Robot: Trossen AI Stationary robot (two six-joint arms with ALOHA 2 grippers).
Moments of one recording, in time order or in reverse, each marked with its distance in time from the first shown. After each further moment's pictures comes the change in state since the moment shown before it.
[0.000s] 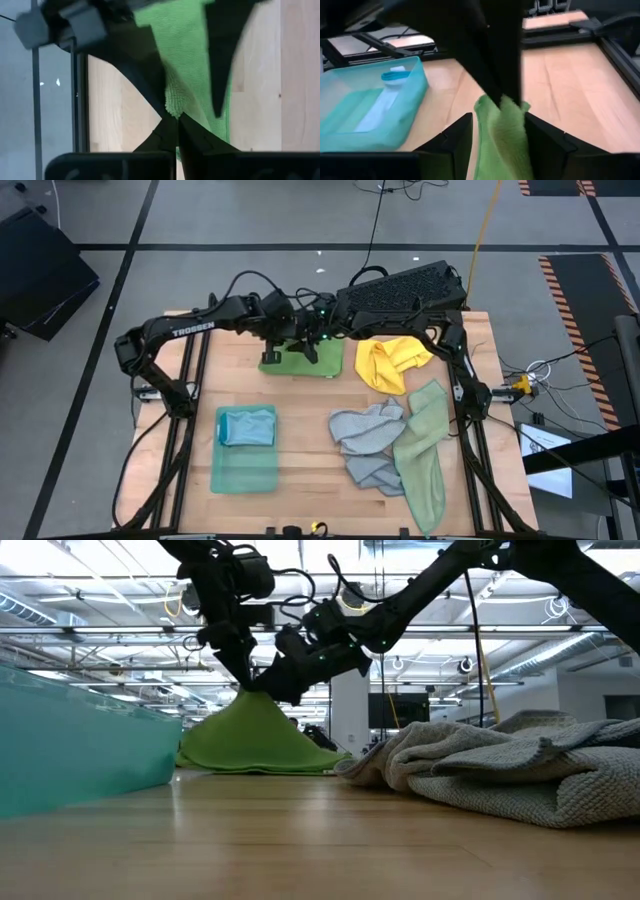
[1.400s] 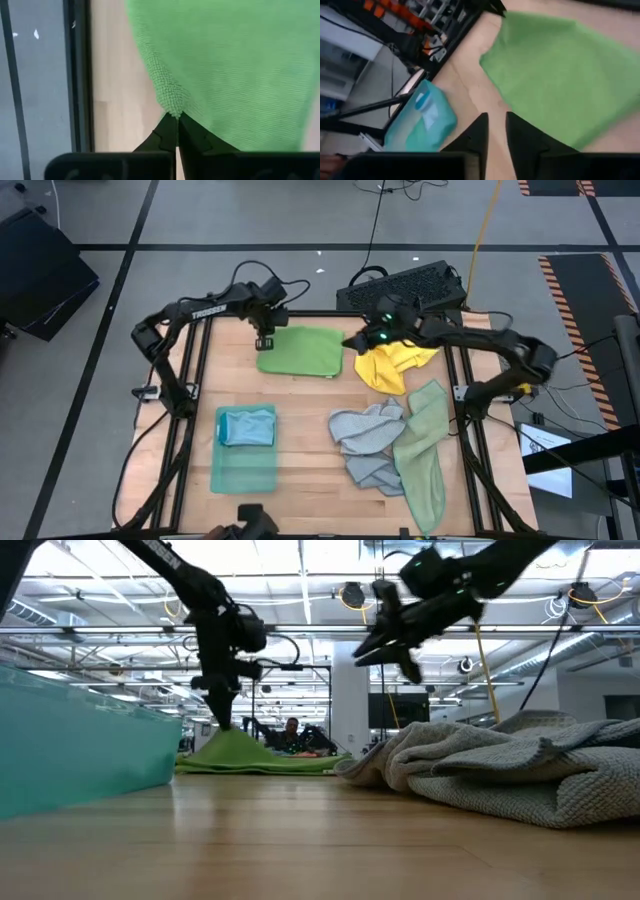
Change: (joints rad) left arm 0.227 0.178 -0.001 -0.015 0.002 0.131; right arm -0.072 -0.725 -0.646 -0.159 0.185 0.680
